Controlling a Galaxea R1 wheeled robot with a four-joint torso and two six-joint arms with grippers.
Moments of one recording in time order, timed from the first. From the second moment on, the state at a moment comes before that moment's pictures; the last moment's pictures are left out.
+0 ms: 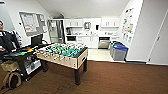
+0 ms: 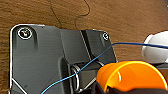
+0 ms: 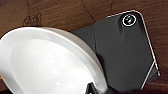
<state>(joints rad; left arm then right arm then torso) 1.54 2.74 -2.32 0.92 -0.25 -0.81 -1.56 2.82 -2.39 -0.06 0.18 0.17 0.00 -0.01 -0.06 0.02</state>
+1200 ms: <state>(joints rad) 1.54 2.74 -2.32 0.92 -0.25 -0.81 -1.56 2.82 -2.39 -0.06 0.18 0.17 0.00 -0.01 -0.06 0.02</state>
